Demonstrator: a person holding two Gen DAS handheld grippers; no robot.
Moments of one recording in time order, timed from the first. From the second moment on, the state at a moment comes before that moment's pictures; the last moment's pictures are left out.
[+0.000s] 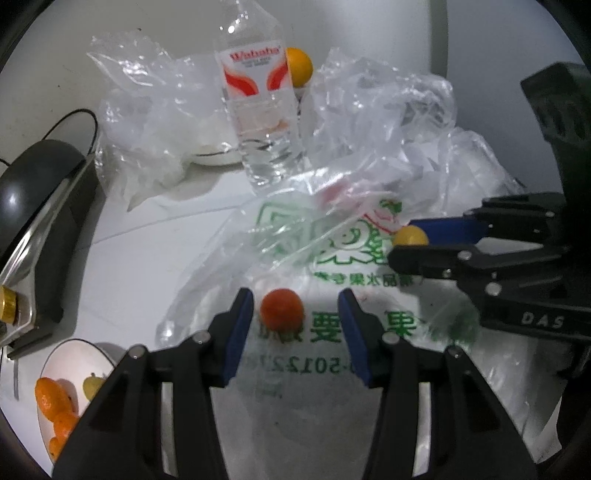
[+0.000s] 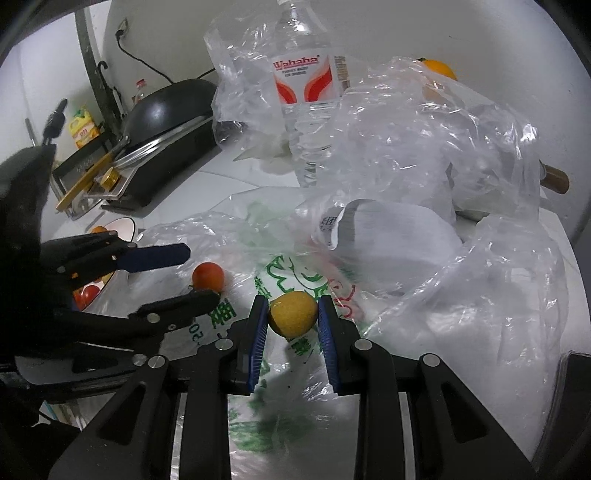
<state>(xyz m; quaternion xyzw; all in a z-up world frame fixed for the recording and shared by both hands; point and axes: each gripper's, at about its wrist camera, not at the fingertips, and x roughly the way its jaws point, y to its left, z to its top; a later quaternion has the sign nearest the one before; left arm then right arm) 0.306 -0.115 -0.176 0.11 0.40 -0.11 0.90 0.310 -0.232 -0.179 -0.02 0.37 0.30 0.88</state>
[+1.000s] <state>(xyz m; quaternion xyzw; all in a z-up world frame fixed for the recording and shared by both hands) 0.295 -0.106 -0.169 0.09 0.39 -0.13 0.91 0.298 -0.224 -0.166 -0.04 0.36 0.29 0.88</state>
